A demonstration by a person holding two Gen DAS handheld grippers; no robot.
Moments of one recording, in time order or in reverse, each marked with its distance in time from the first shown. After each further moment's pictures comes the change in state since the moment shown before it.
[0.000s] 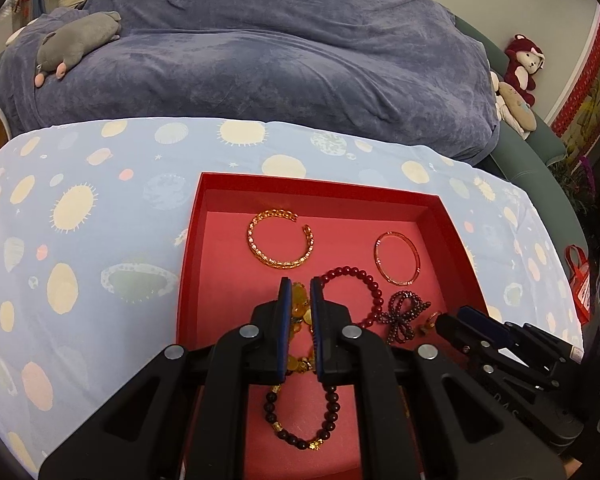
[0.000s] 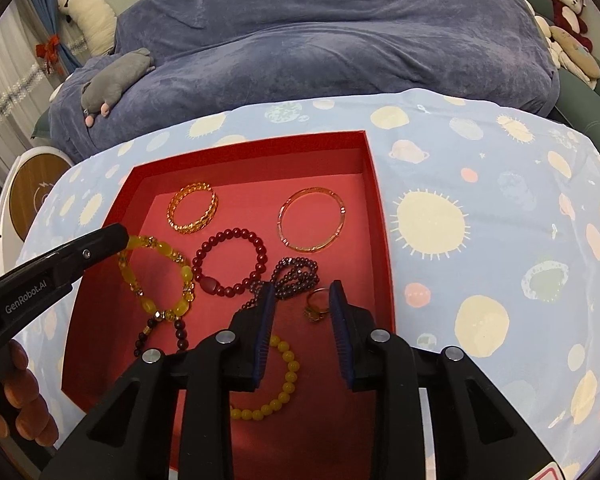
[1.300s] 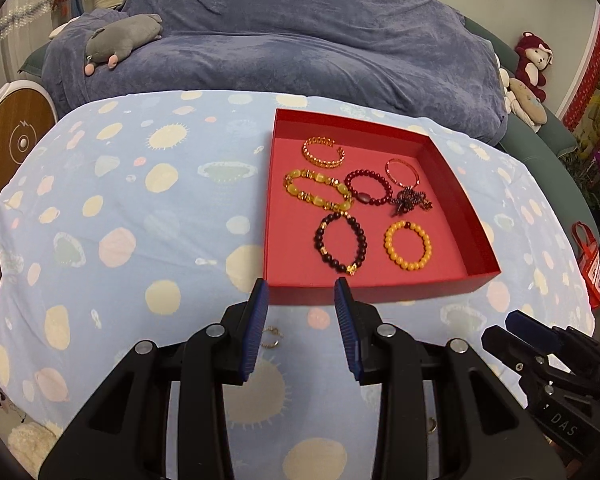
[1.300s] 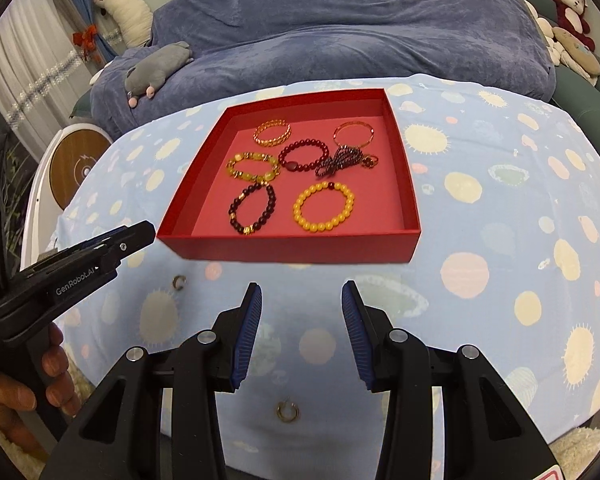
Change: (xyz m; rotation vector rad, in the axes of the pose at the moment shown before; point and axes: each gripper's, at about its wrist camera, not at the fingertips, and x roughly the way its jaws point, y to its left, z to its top) left arm -0.114 0.015 -0.118 -0.008 -0.005 0.096; right arm -0.117 0.038 -0.126 -0.052 0.020 0.071
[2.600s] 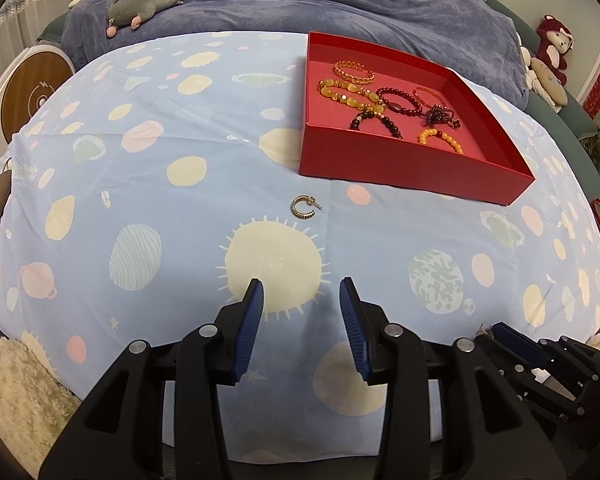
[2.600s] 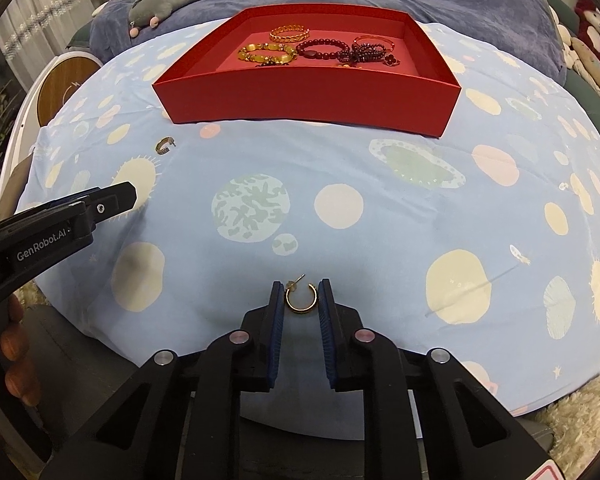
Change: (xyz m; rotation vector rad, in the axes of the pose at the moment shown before) left arm 0.009 0.015 -0.083 -0.030 0.091 0.070; right arm 0.036 0.020 -0.085 -0.107 0.139 -0.086
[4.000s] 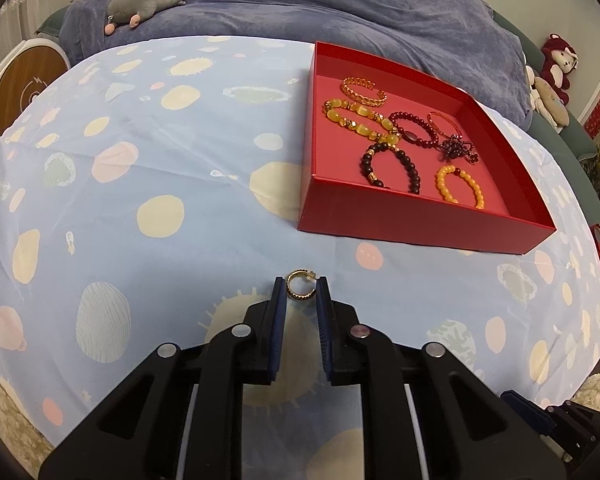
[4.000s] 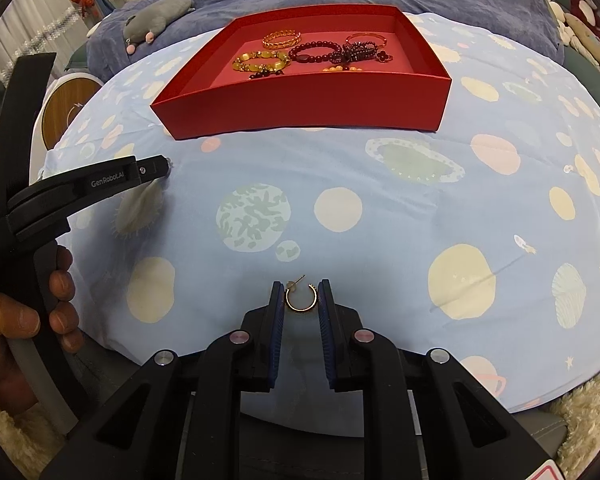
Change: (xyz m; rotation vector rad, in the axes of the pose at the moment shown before) left arm 0.033 0.005 0.035 -0.047 -0.035 -0.033; right arm -0.004 -0.008 0.003 0.073 -0.002 0.062
